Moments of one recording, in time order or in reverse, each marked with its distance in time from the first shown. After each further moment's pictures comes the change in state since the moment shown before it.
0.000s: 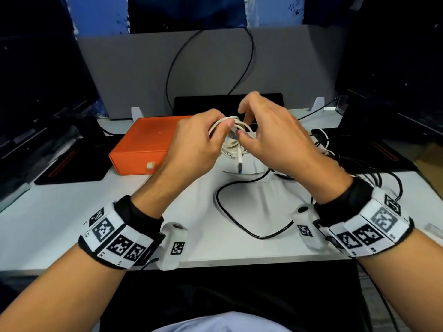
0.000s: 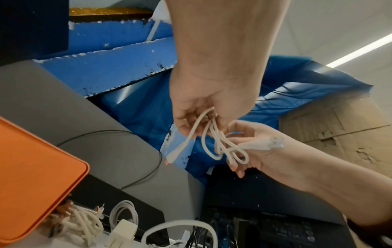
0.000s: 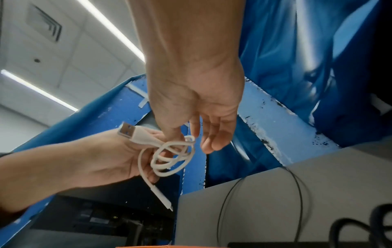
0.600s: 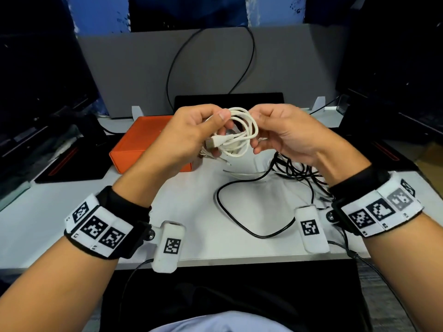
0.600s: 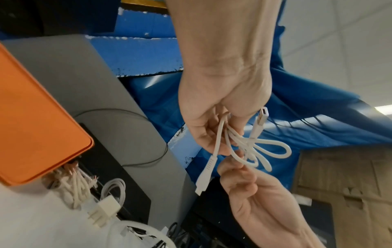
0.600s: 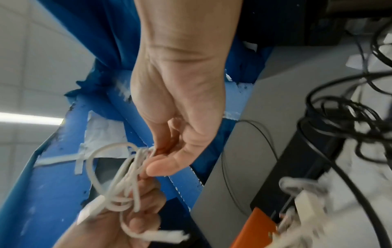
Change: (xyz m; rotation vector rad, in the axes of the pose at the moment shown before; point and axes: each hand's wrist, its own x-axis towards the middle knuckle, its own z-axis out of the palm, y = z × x) left_hand 0.005 0.001 -0.021 -0.584 -0.234 -0.186; right_hand 0.010 0.027 -0.010 1.070 -0.377 0.214
